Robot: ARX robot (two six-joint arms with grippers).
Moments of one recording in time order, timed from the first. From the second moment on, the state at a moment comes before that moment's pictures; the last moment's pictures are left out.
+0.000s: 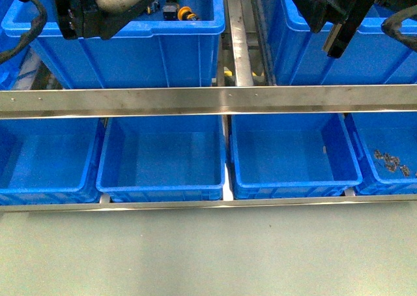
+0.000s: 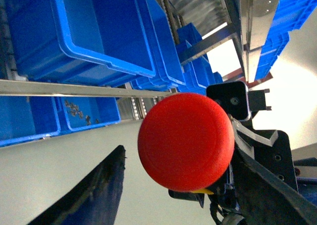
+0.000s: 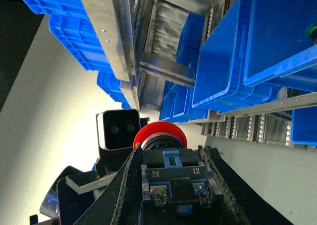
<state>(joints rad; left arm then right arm) -0.38 1.57 0.65 0.93 0.59 -0.86 0.33 1.73 0.58 1.39 -0.62 1.32</state>
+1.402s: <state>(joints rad) 0.37 0.36 0.51 -0.12 0.49 -0.35 0.20 1.31 0.41 1.17 -0.54 0.90</state>
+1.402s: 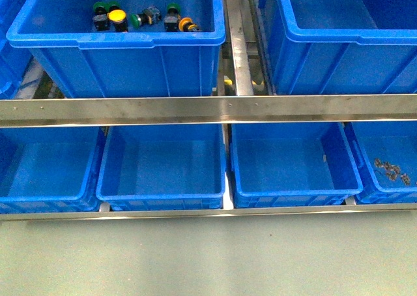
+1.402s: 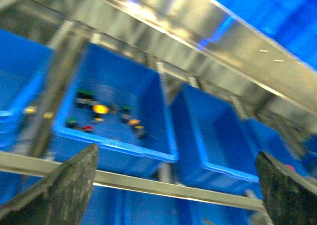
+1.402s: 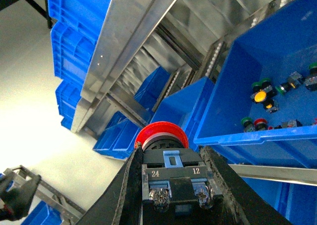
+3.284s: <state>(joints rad) 0.00 0.01 0.02 0.00 0.00 -0.01 0.50 0.93 0.35 0.68 0.38 0.28</state>
